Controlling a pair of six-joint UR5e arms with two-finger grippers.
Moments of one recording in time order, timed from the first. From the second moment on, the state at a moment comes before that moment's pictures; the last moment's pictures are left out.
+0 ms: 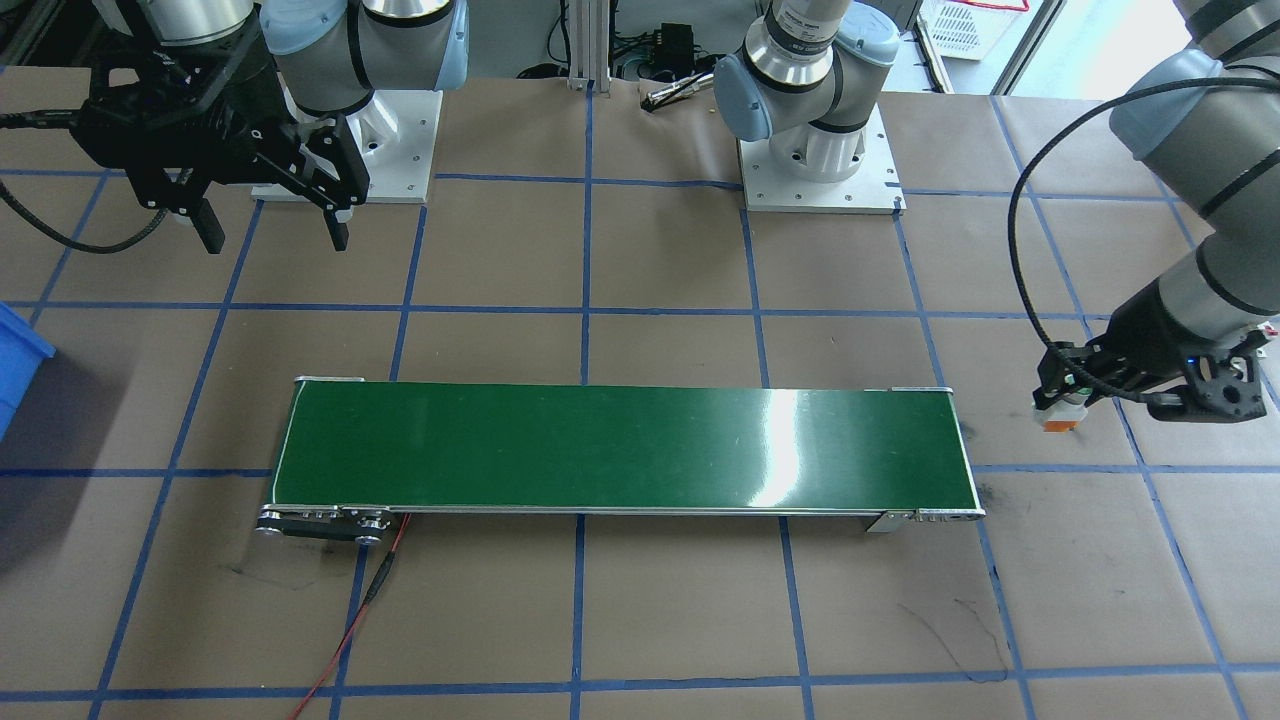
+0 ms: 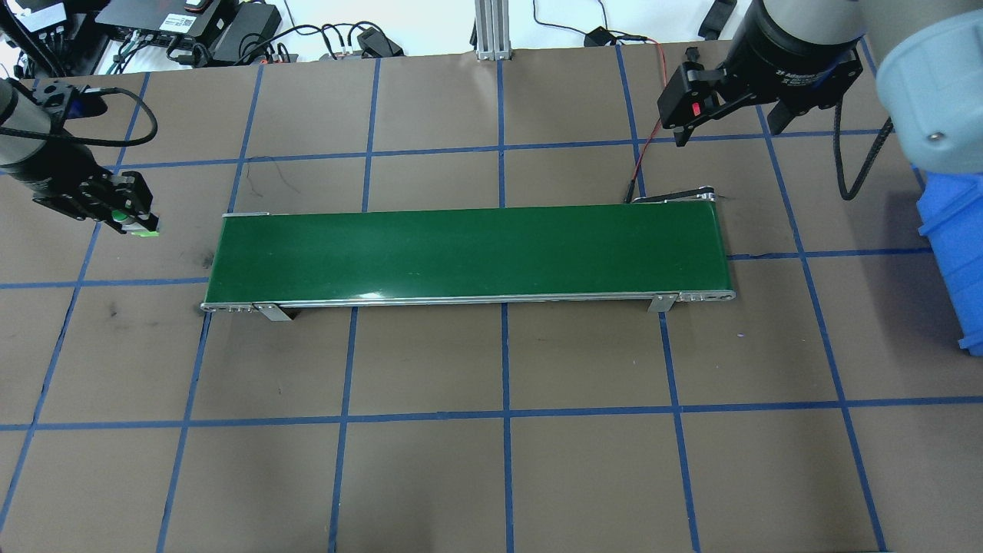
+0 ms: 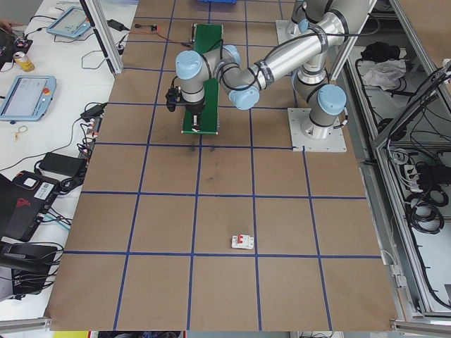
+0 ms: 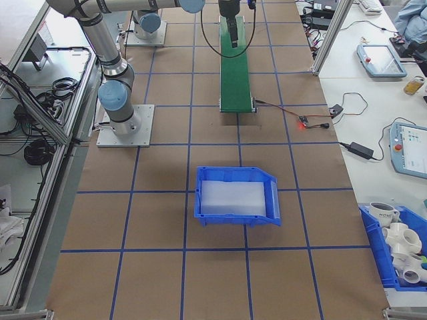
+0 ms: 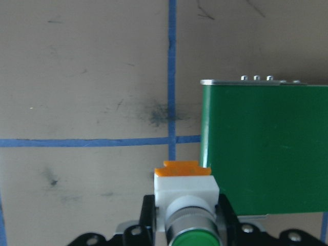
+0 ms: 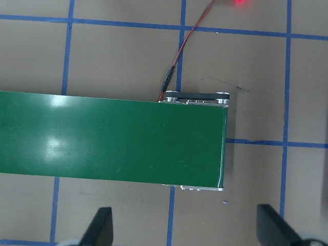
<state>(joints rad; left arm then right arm) -1.10 -1.76 -1.70 -1.29 1.52 0.46 1.60 -1.63 1.58 -1.70 -1.59 -0.04</state>
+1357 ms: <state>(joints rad) -1.21 -1.88 -1.74 -1.28 1.49 0.34 1.60 -1.63 1.58 -1.70 -1.59 -0.04</state>
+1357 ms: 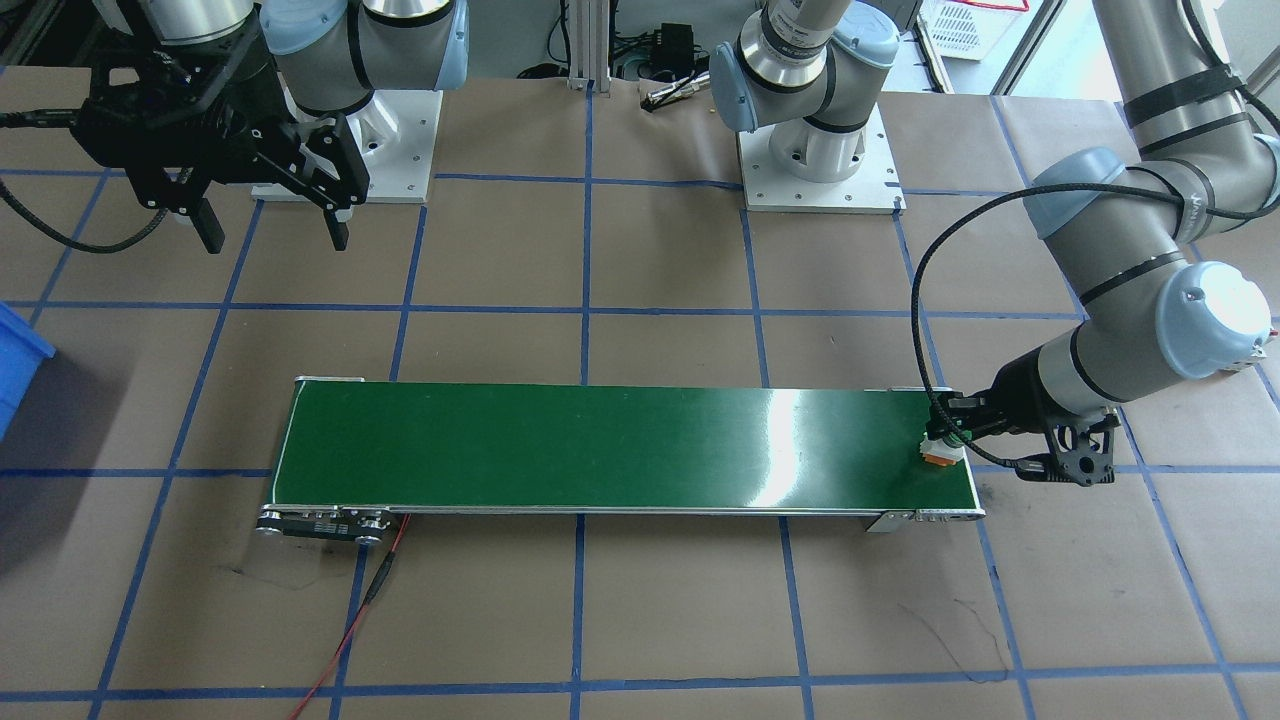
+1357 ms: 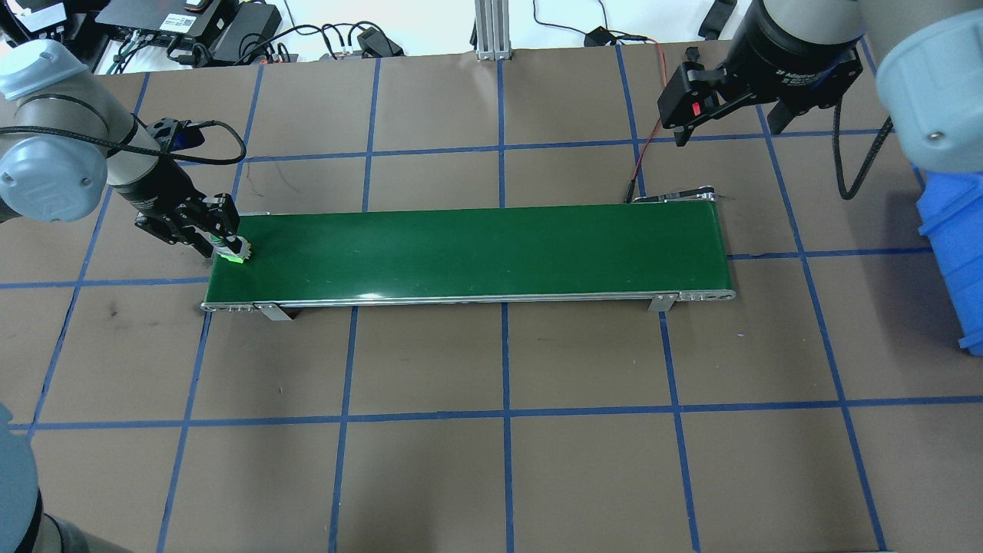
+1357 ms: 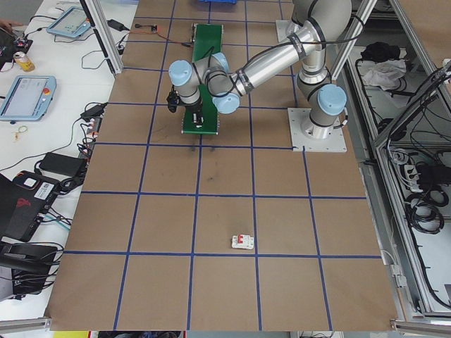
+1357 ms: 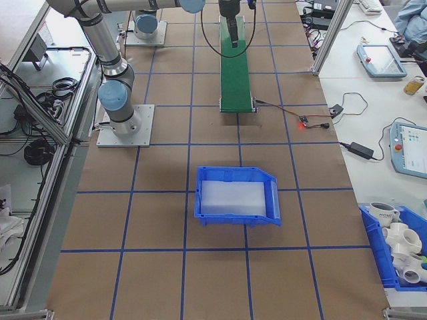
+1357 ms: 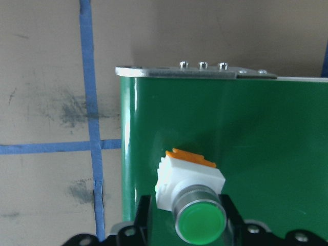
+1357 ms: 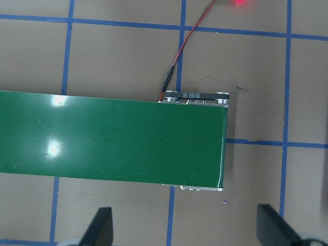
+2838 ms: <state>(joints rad) -1.45 -1.70 -1.72 -1.35 1.48 0.05 1.60 -1.63 1.58 -1.70 -1.59 -0.04</state>
